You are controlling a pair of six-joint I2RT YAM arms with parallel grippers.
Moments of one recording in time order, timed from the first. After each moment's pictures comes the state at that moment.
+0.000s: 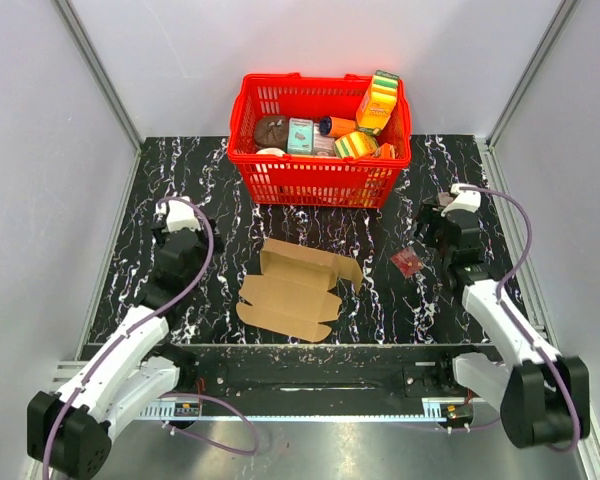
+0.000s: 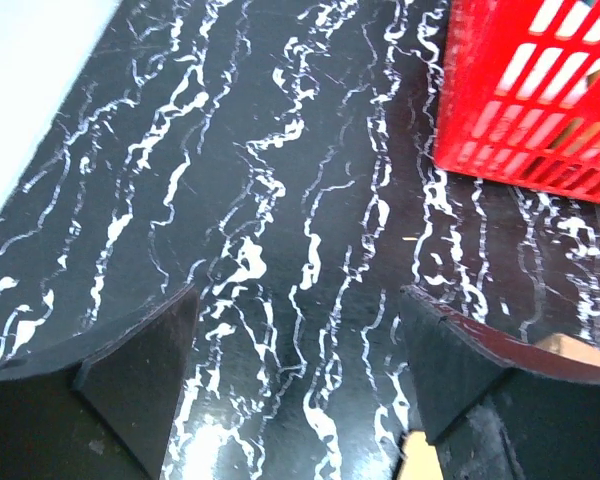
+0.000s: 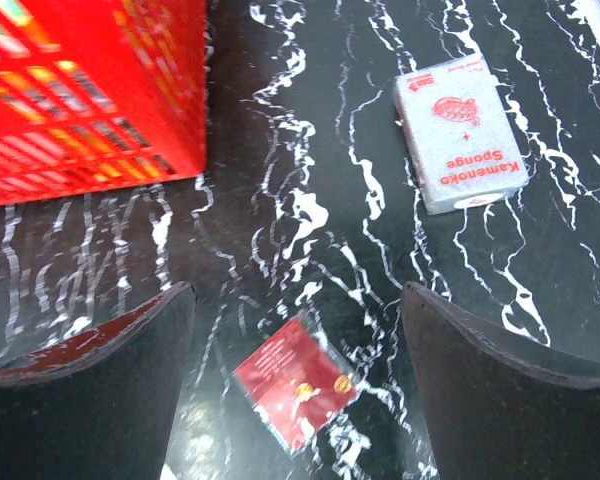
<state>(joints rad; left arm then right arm) -0.38 0.79 0.57 -0.11 -0.51 -0.24 0.14 0.99 0.59 0.03 0.18 0.25</state>
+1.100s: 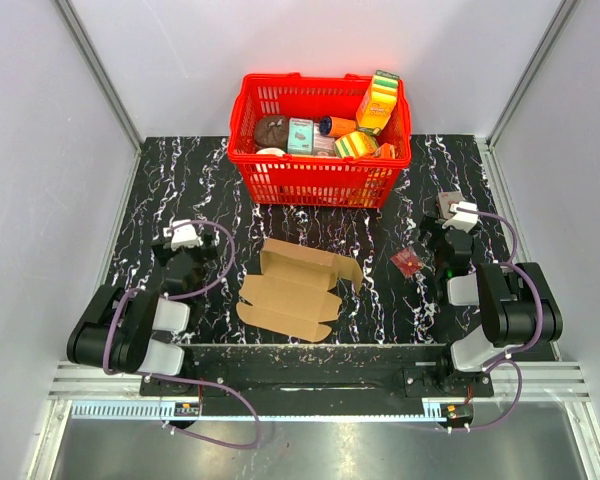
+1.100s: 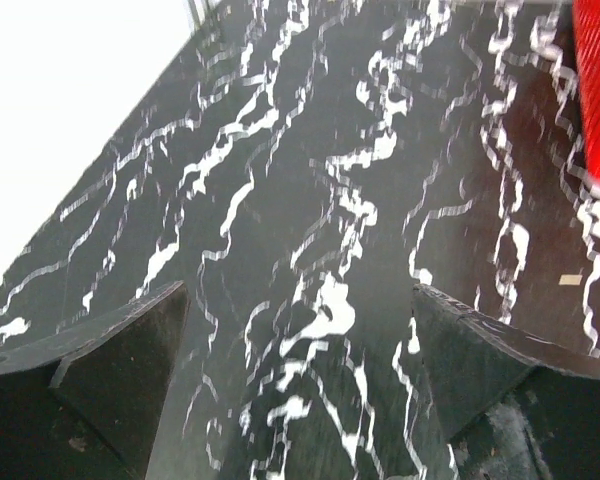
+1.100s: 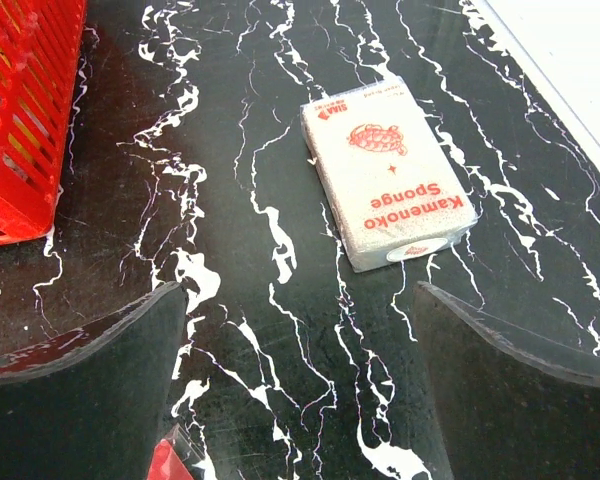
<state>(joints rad) -0.17 1.41 0.10 1.20 -0.43 0.05 0.01 1.56 0.33 1.04 0.23 0.11</state>
